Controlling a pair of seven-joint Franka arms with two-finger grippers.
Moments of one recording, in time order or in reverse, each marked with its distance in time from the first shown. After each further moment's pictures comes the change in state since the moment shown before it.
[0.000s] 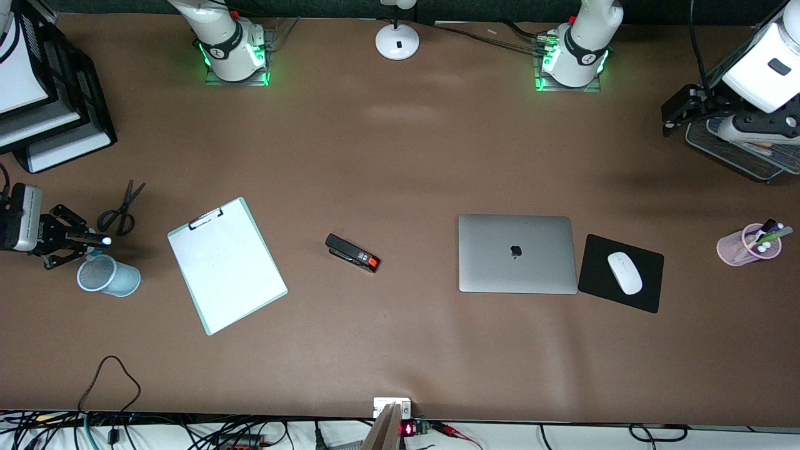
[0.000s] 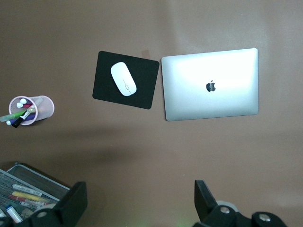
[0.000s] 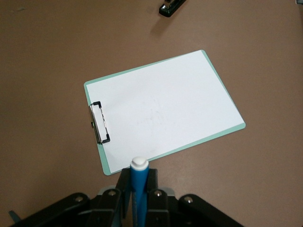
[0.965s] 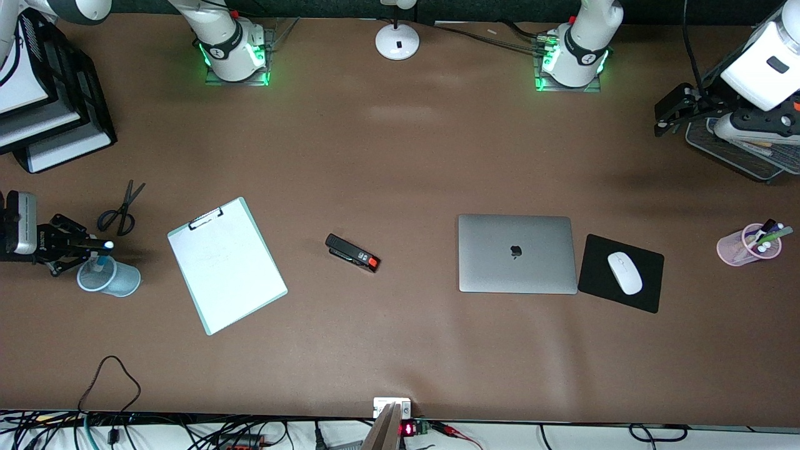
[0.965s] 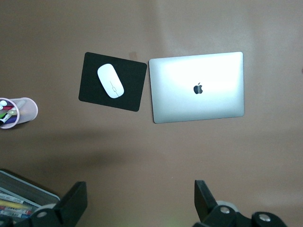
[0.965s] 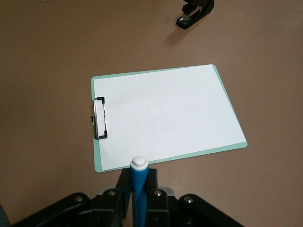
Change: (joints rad) left arm 0.003 -0.009 0.009 -0.037 -0.063 0.038 0.001; right arm -0.035 0.118 0.014 0.152 0.025 -0.093 -0.143
